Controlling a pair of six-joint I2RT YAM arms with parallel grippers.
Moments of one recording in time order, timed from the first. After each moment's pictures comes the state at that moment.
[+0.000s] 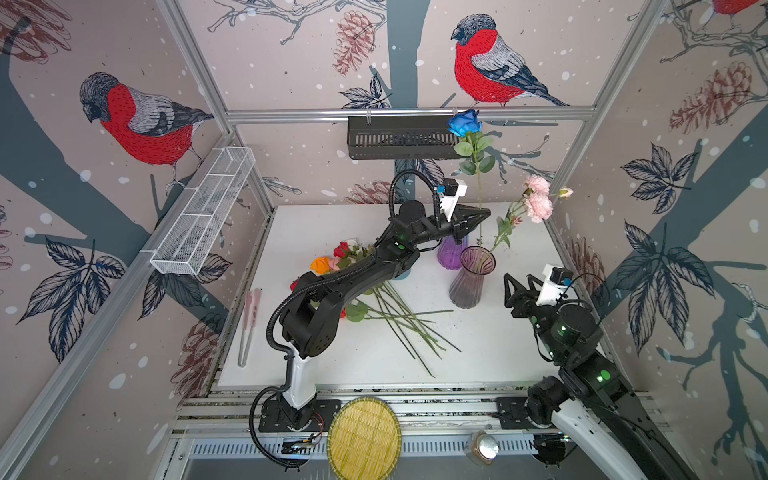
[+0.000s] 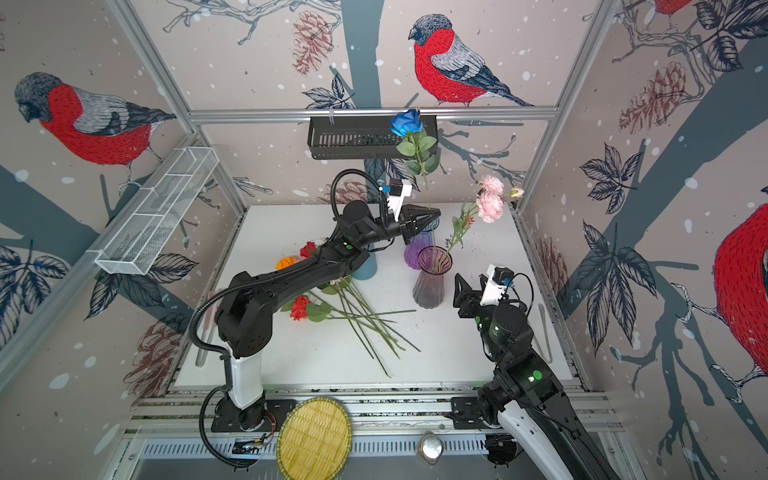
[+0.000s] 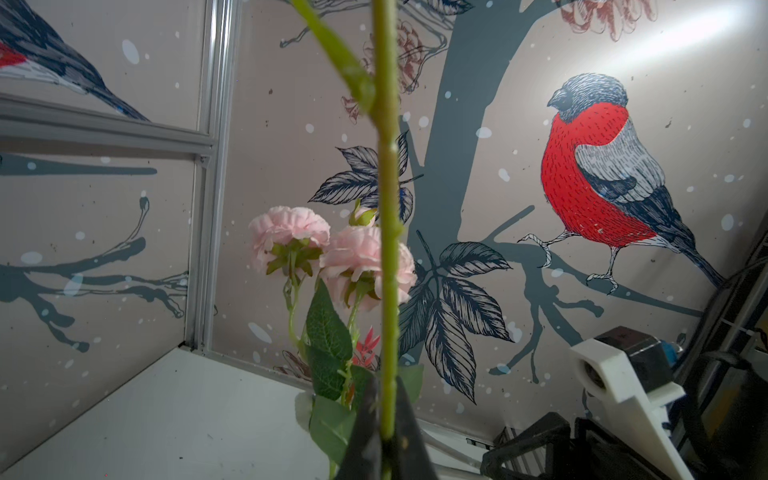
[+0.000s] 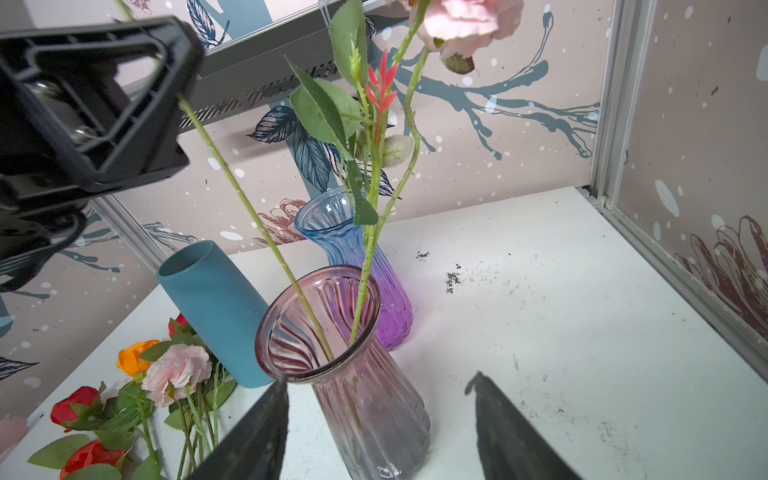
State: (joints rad) left arm -0.76 1.98 1.64 0.60 0.65 -0.39; right arm 0.48 0.38 0.50 -0.25 0.26 0.32
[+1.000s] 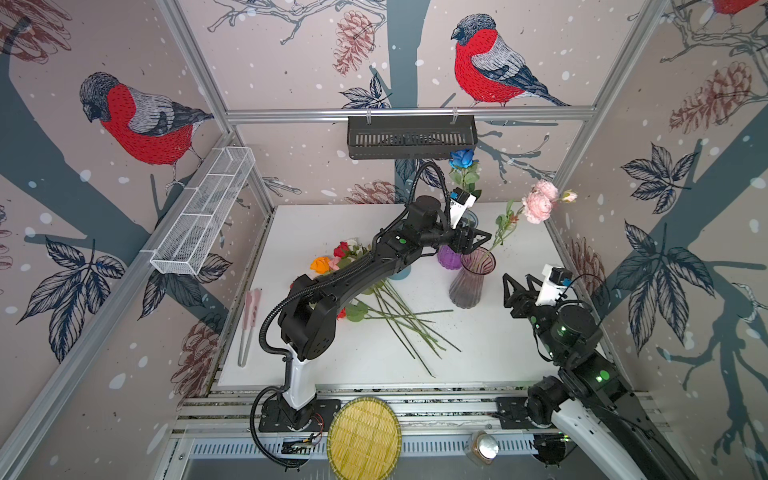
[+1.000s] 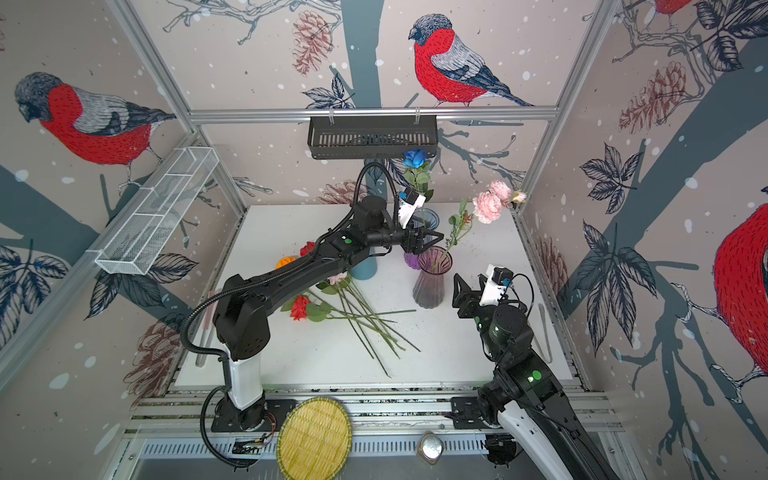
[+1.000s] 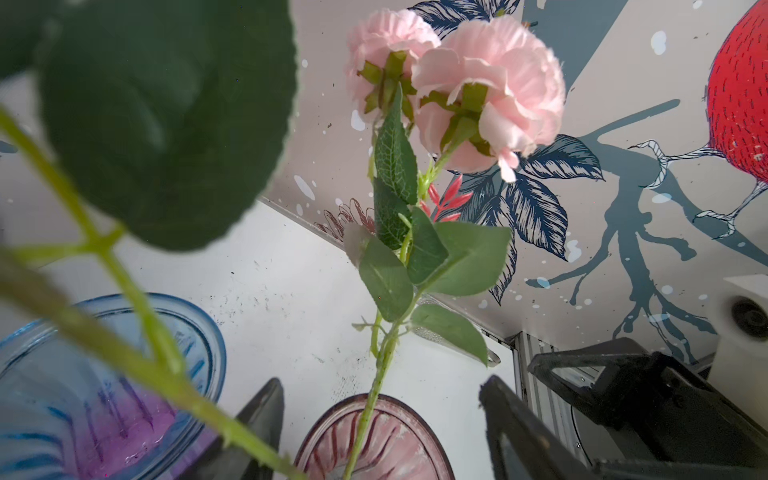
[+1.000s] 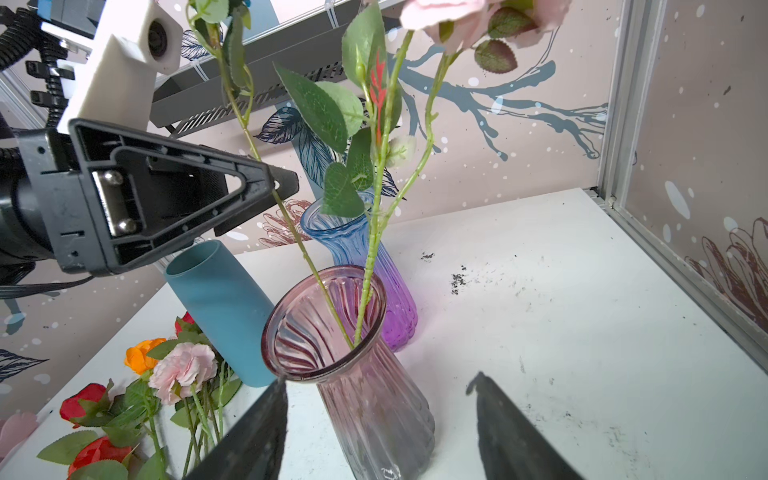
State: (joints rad) left arm -0.78 1.94 1.70 0.04 0.56 -0.26; right arm 0.48 0.38 0.50 -0.24 0.25 0.32
